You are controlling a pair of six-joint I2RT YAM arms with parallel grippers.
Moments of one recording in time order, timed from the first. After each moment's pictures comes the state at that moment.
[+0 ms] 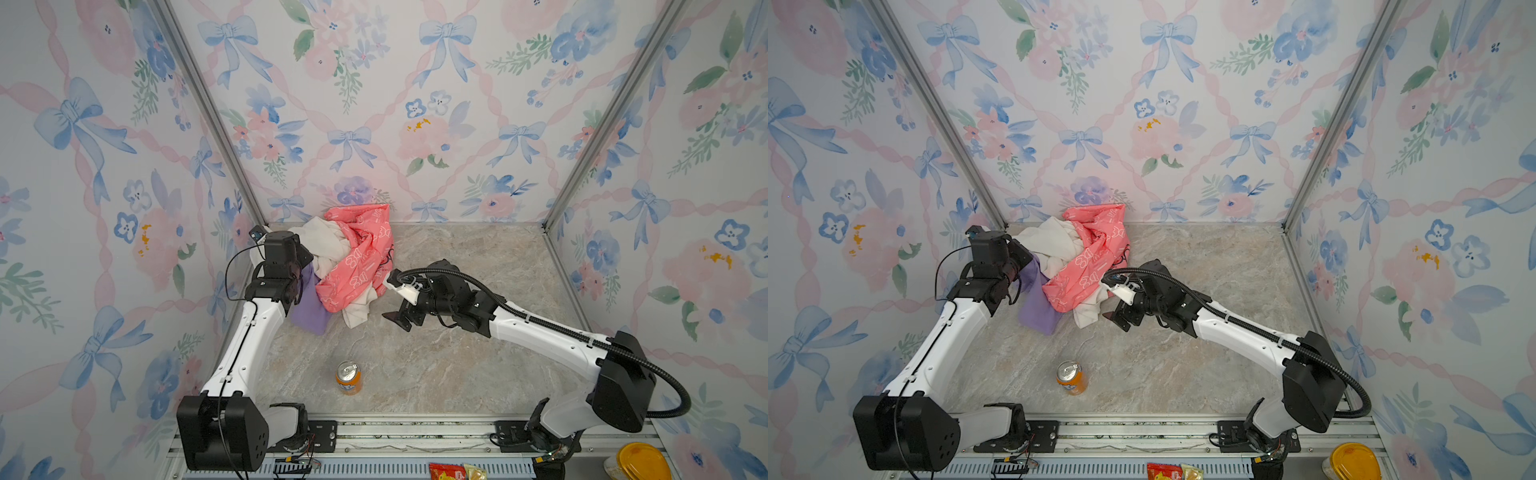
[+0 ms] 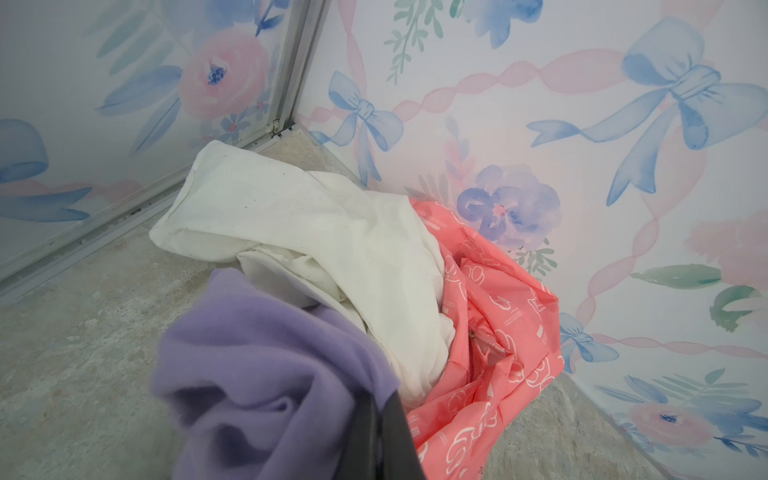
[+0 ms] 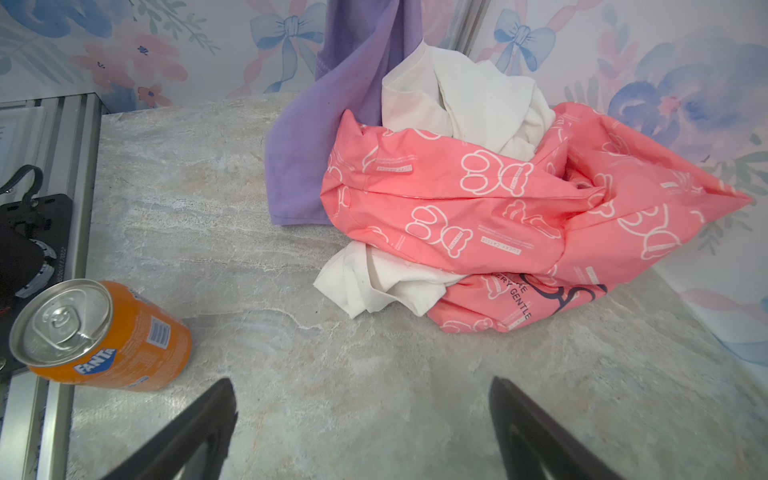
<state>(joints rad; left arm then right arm) -0.02 1.24 1.10 -0.32 -0.22 -0.70 0.86 1.51 1.15 -0.20 -0.21 -0.29</state>
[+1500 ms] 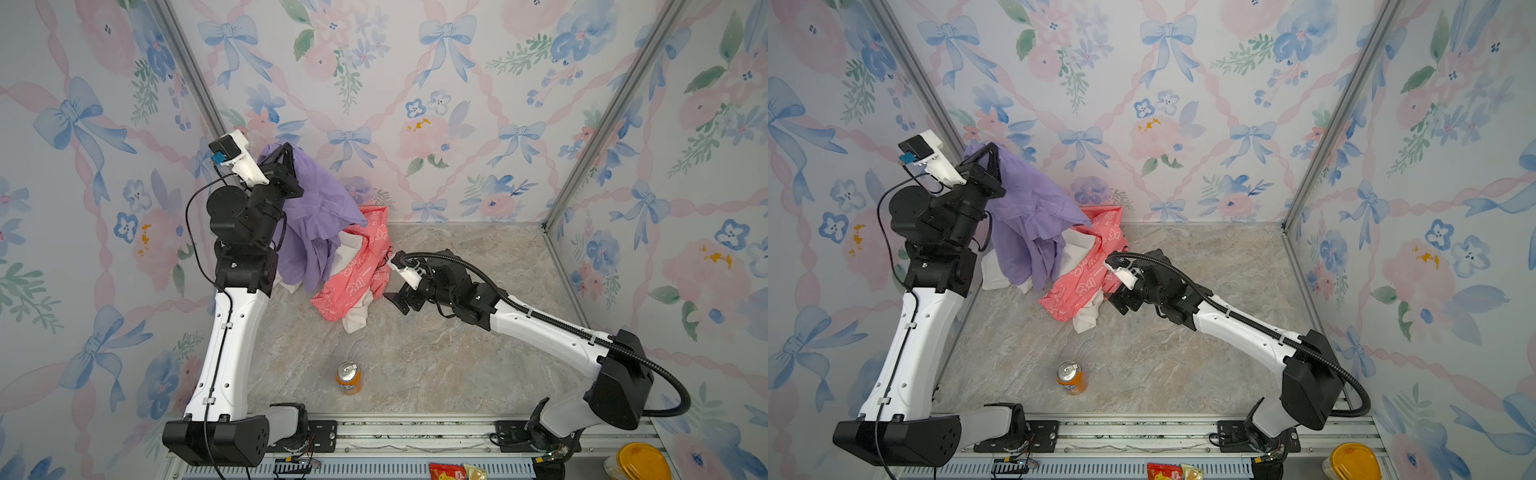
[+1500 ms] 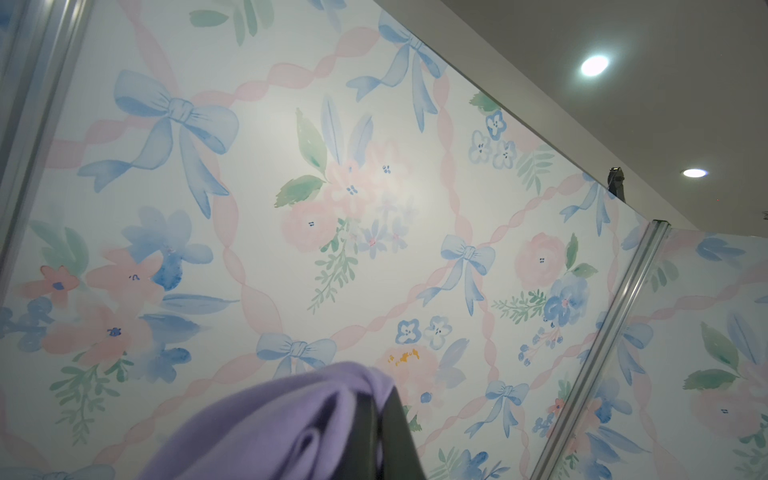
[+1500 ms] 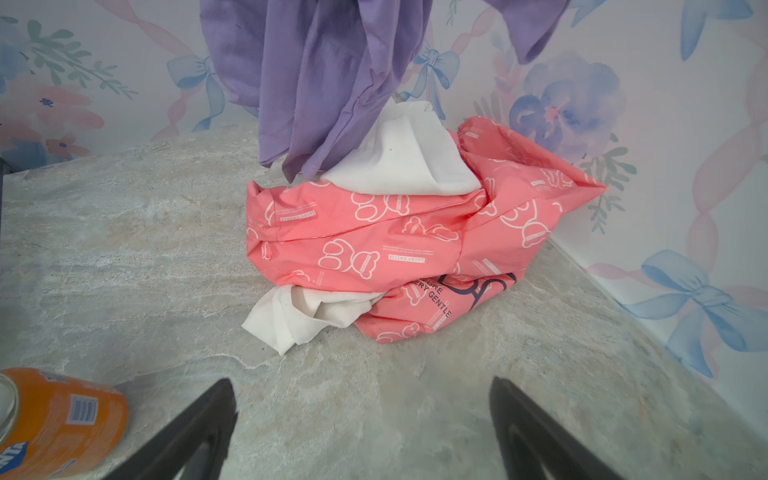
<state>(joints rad) -0.02 1.28 1.56 0.12 0.17 -0.49 0.82 1.52 1.23 -0.18 -0.07 -0.22</state>
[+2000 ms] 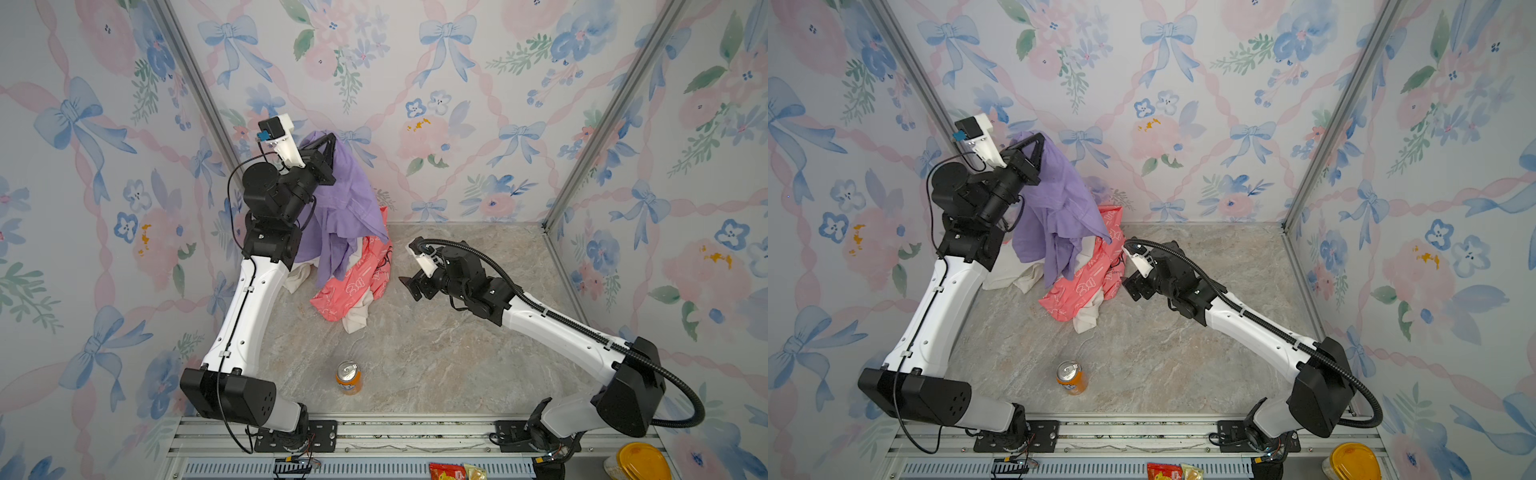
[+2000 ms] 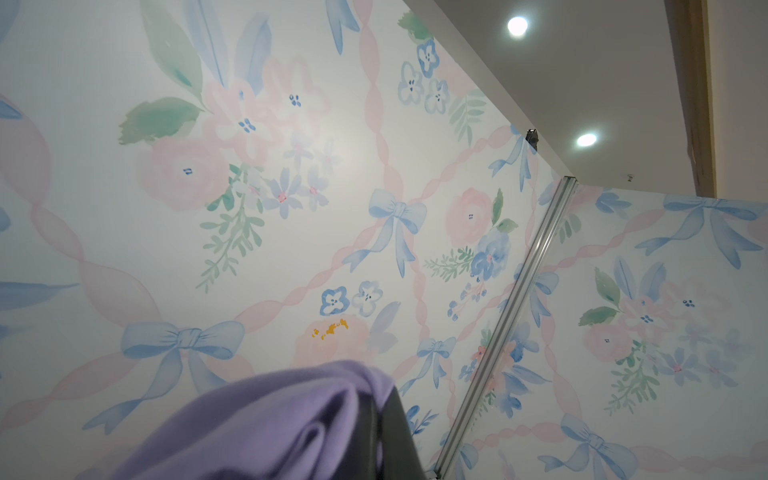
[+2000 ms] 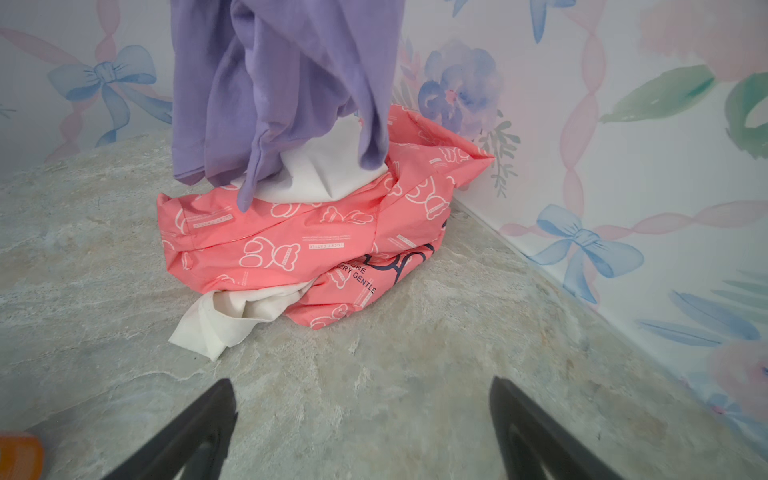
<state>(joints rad) -0.17 1.49 1.70 0.13 0.30 -0.52 0.74 1.46 1.24 -0.23 0.06 -0.17</state>
